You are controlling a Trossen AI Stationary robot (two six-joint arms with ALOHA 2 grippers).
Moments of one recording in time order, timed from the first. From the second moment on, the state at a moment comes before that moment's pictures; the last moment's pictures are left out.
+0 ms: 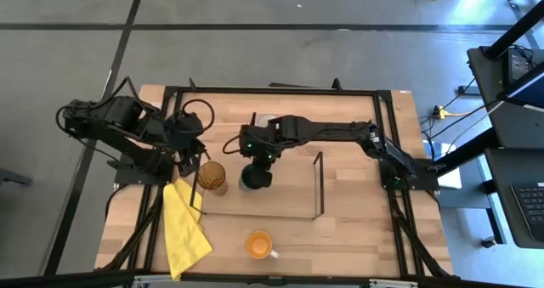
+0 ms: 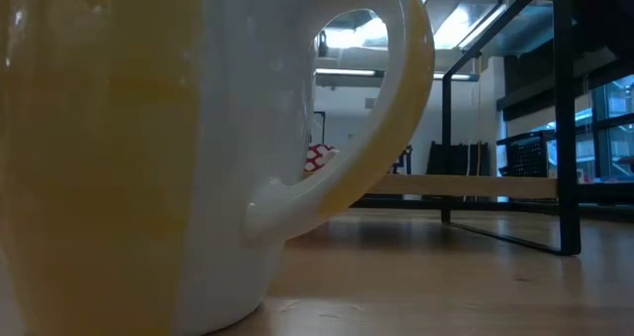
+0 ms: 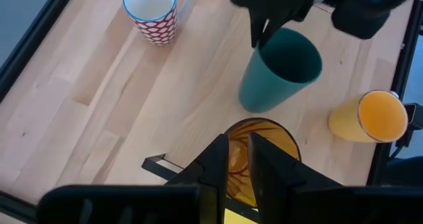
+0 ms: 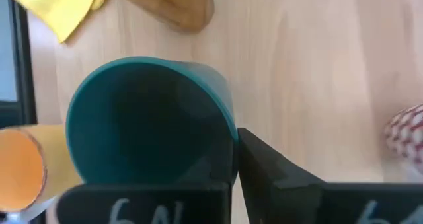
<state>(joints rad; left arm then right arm) -0.26 1.19 1.63 -1.48 -0.27 -0.66 0.02 2.26 2.34 -1.20 -0.12 0.21</state>
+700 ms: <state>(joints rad) -0.26 1.19 1.63 -1.48 -0.27 -0.65 0.01 2.29 2.34 -1.17 -0.15 0.20</state>
